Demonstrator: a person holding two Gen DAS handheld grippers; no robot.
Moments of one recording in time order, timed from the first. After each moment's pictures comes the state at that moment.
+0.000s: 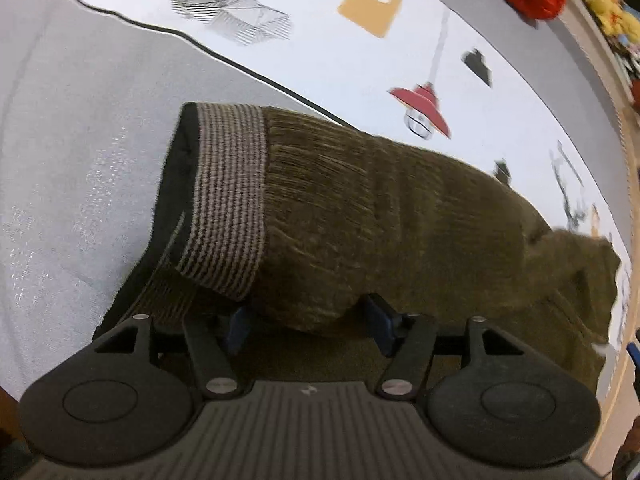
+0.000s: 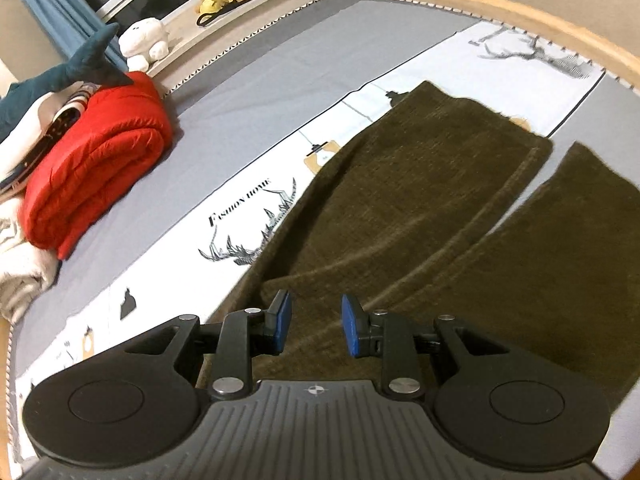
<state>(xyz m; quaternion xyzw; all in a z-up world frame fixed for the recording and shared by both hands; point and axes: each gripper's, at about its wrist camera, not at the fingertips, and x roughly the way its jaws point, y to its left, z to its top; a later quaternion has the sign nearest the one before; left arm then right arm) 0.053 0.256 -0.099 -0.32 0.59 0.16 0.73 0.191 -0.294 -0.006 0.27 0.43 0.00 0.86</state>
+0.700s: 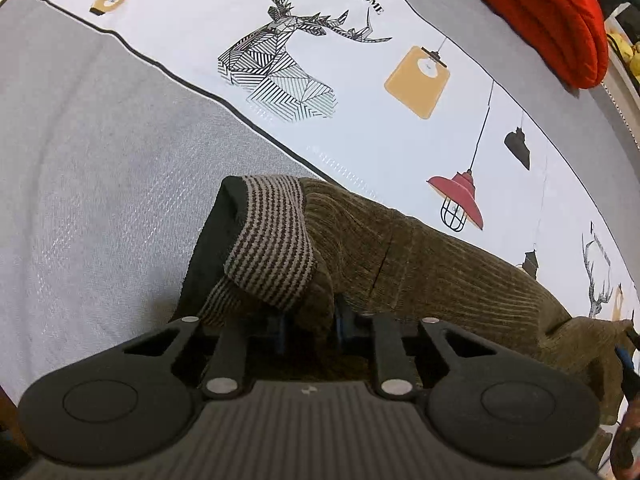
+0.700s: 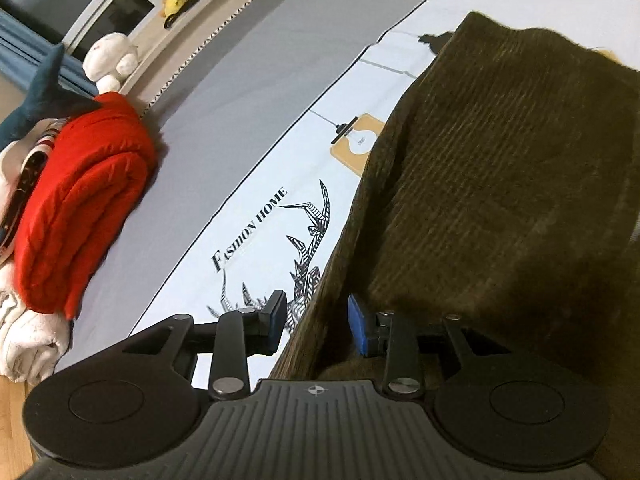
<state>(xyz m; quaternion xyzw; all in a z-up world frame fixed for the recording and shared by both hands) 0.073 0.271 -0.086 -0.32 0.54 0.24 0.74 0.325 -0.254 -0.087 0.36 0.44 0.00 0.82</state>
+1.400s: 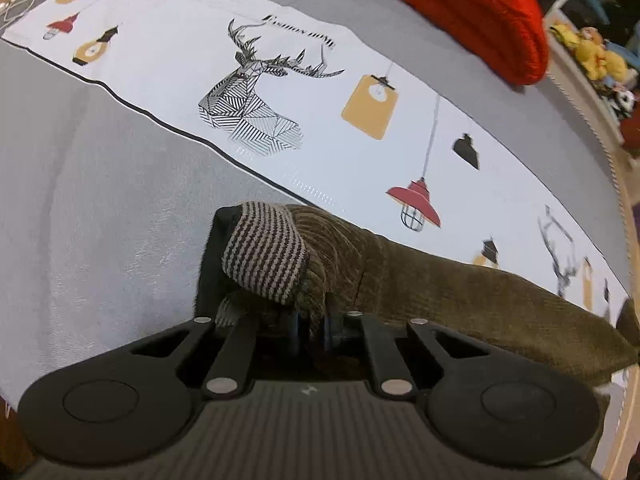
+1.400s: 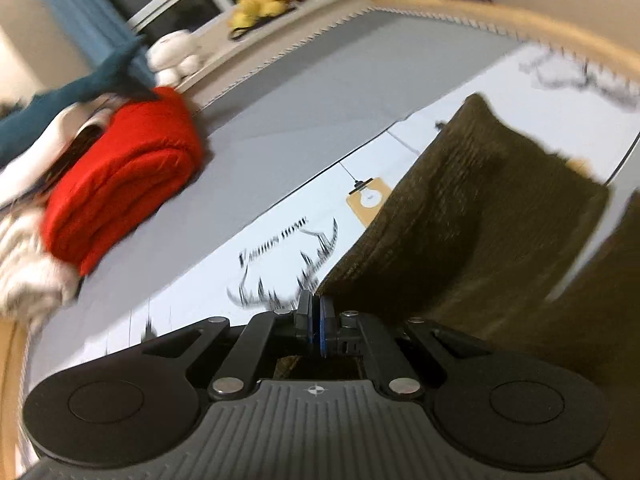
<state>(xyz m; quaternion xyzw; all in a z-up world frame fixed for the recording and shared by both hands) 0.035 0.272 -0.045 -0.29 0.50 0.19 0.79 0.229 -0.292 0.002 0.25 0.39 0.05 0.88</state>
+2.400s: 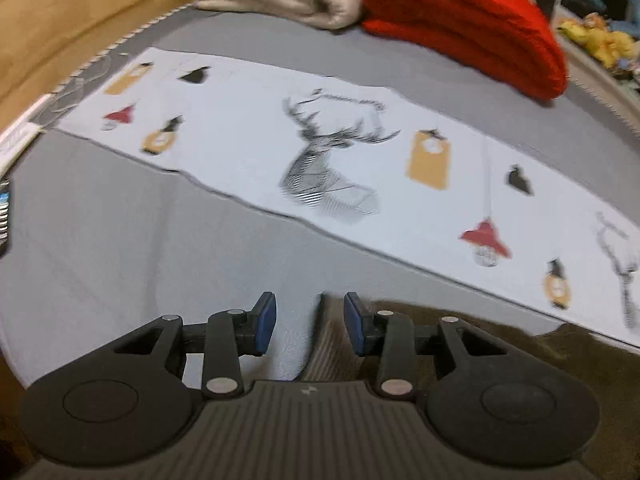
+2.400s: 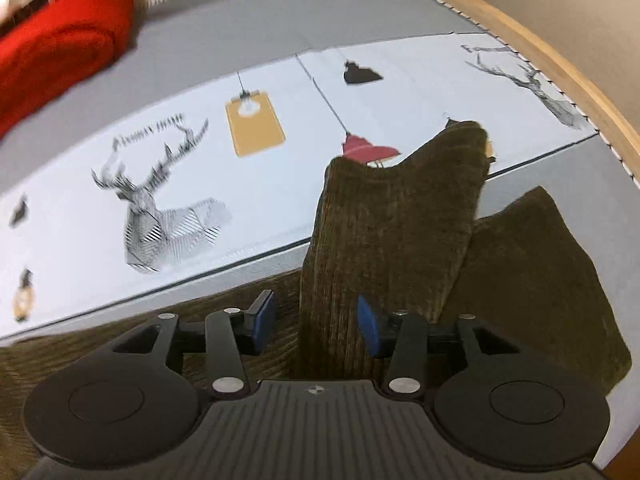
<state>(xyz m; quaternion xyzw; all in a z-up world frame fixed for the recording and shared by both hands) 0.018 0.291 -0.021 -0.17 0.46 0.25 0.84 0.218 -0.332 -0.067 0.07 0.50 -0.02 0.86</state>
